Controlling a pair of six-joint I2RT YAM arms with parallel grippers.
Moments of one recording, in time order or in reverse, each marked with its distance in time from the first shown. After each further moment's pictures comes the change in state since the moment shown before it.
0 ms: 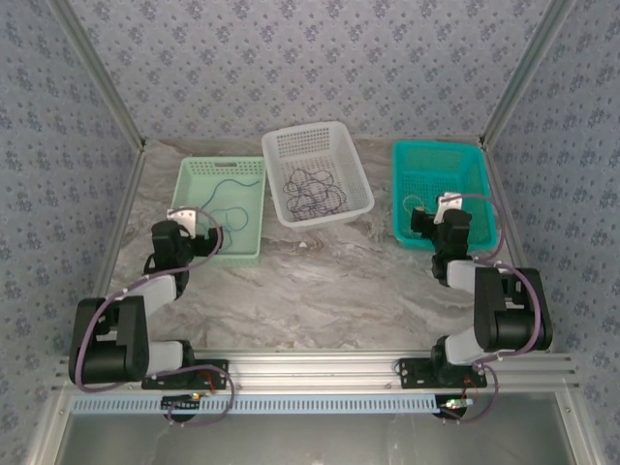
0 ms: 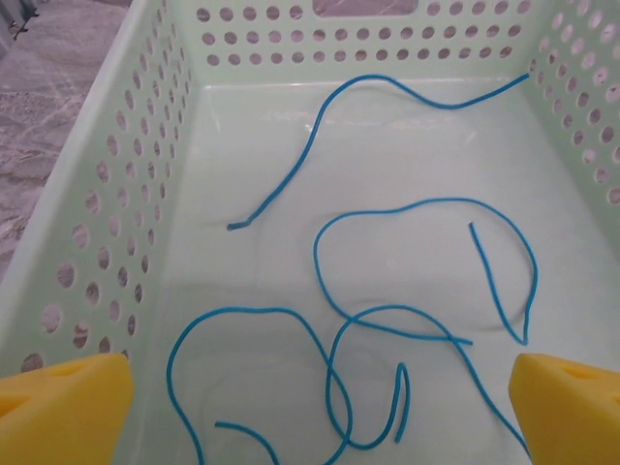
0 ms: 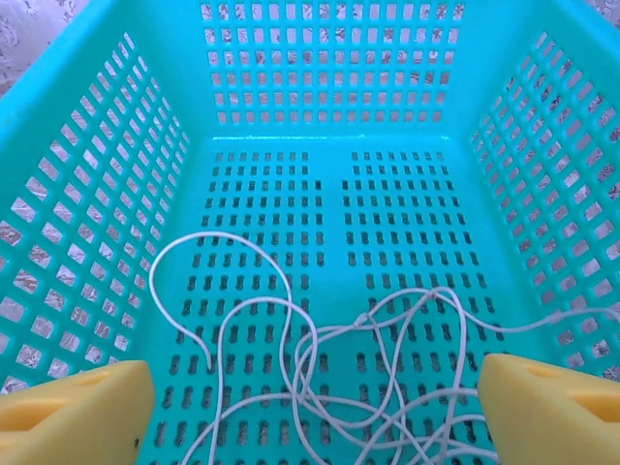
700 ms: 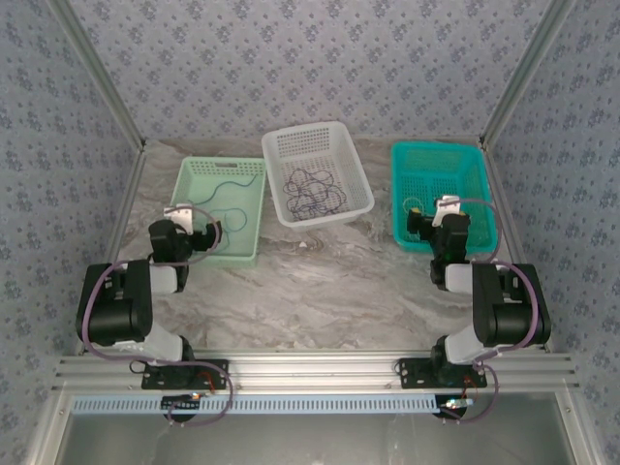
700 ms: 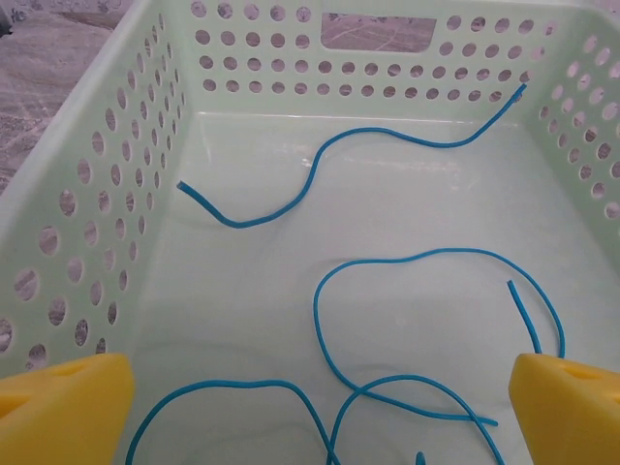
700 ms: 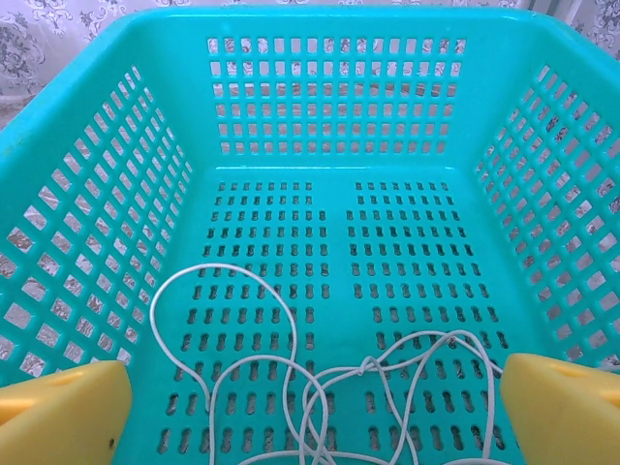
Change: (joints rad) left arm 0.065 0.224 0.005 0.292 0.105 -0.030; right arm 0.010 0.029 -0.035 0.118 -0.004 -0.012
